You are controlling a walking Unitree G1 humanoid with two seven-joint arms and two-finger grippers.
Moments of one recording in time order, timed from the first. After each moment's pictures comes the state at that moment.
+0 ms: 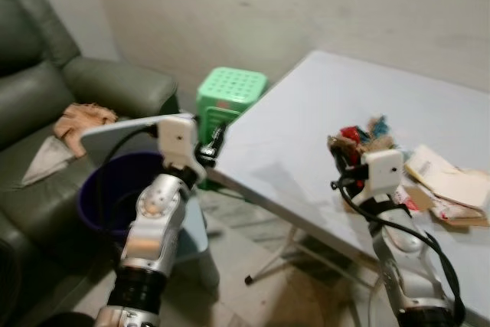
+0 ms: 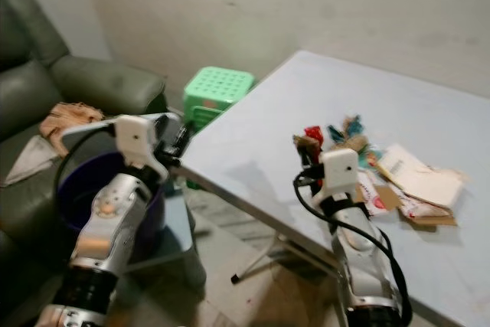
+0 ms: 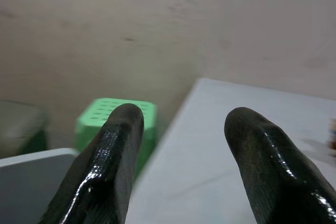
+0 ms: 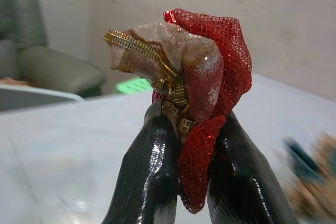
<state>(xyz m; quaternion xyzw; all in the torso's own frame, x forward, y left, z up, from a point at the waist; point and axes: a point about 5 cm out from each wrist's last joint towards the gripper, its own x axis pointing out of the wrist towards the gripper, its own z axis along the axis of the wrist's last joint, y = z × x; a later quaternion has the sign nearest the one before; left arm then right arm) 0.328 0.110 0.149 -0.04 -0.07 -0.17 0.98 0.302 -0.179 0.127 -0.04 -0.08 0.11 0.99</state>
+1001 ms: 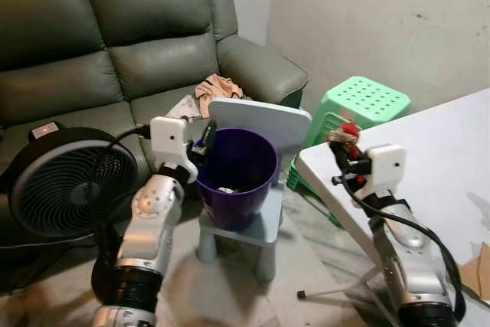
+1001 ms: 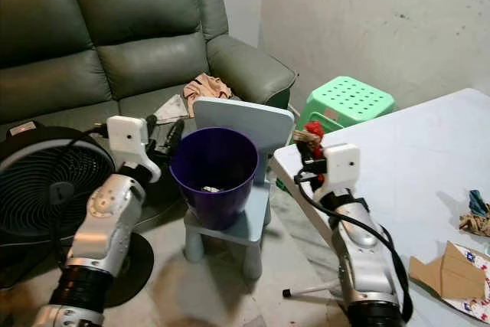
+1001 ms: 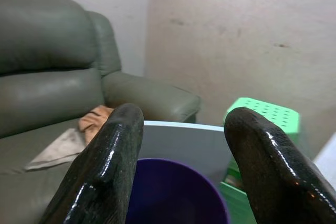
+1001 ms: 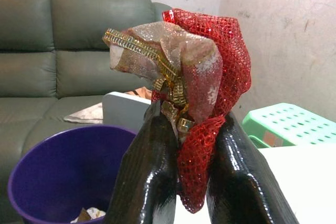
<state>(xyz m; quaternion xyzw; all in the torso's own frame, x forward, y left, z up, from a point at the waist) 0.329 0.109 0.147 -0.04 -0.07 -0.14 0.99 0.303 -0.188 0.128 -0.02 -0.07 0.11 0.99</state>
